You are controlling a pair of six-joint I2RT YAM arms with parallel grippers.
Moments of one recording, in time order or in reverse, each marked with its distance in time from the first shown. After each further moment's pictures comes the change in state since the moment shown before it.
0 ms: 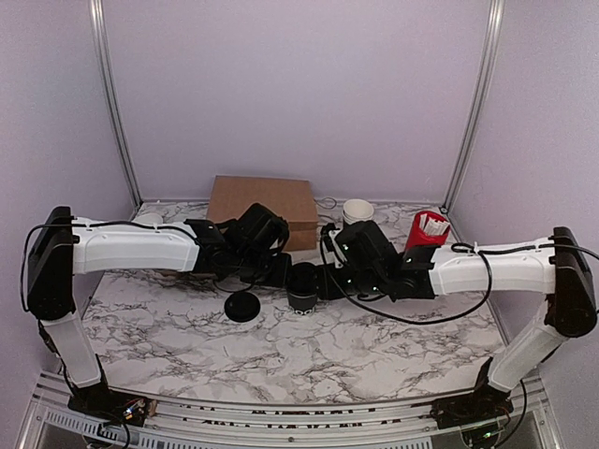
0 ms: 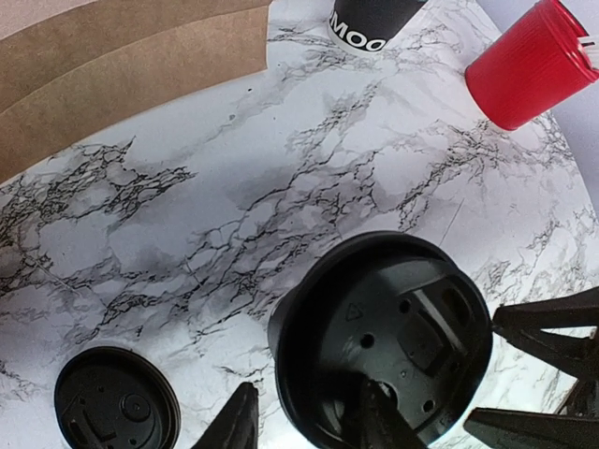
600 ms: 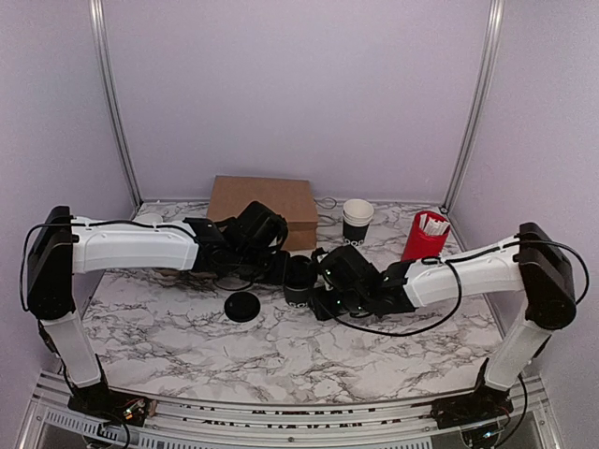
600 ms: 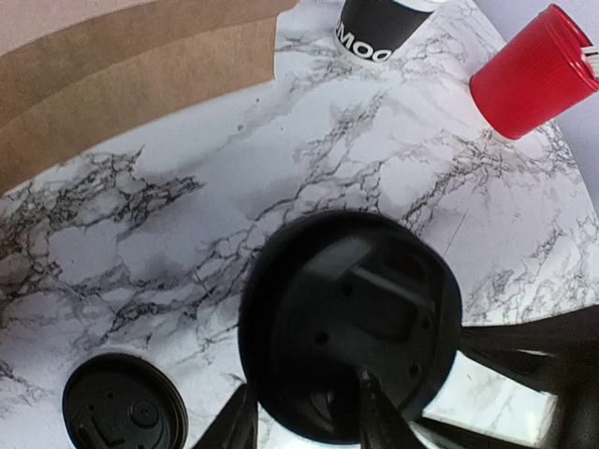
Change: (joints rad) left arm 0.000 0.000 0.000 0.002 -0.009 0.001; right arm 0.049 0.079 0.009 0.025 0.089 -0.069
